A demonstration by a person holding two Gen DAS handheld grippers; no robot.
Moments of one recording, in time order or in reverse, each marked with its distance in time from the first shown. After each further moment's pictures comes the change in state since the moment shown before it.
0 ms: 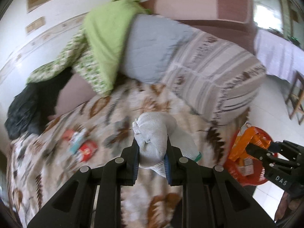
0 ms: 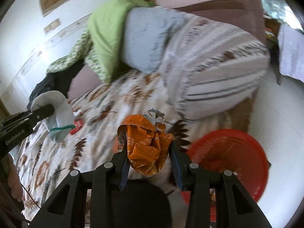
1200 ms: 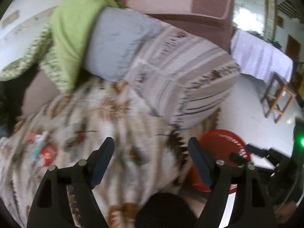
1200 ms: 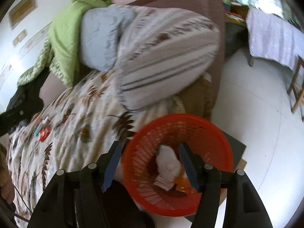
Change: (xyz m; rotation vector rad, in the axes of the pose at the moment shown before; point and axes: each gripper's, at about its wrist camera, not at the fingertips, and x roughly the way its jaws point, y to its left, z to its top) left arm 0.024 -0.035 0.010 -0.017 0.031 -0.193; right arm -0.007 -0.067 -0.010 0.094 0.032 -0.173
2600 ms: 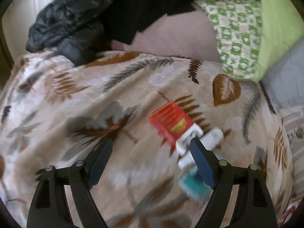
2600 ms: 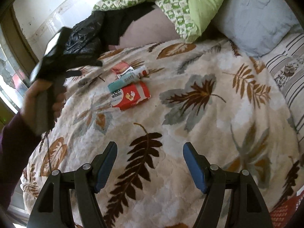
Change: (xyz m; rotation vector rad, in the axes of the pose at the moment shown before) left arm 0.110 0.464 -0.066 -0.645 0.184 0.410; right arm 0.148 0.323 -0.015 -0.474 0.248 0.448
